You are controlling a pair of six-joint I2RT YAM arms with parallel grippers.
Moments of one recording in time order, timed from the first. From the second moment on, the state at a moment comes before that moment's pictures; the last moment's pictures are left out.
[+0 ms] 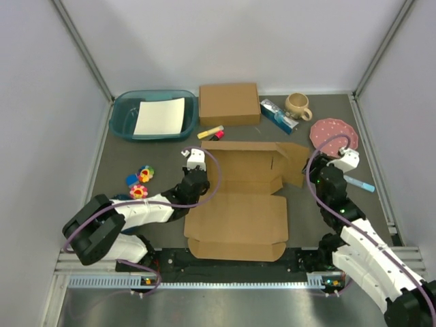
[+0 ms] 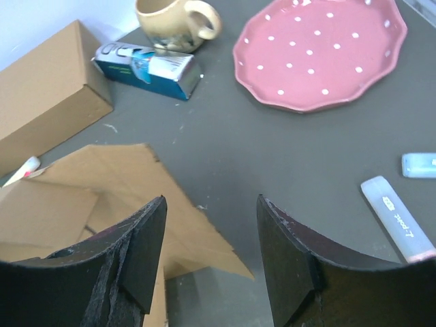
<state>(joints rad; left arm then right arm) -0.82 1.36 0.49 0.43 -0.62 -0.35 0.39 0.67 0.40 -0.01 0.57 0.52</state>
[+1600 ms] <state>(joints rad) -0.82 1.35 0.48 0.43 -0.64 -0.34 0.11 1.12 0.26 0.59 -0.34 0.73</state>
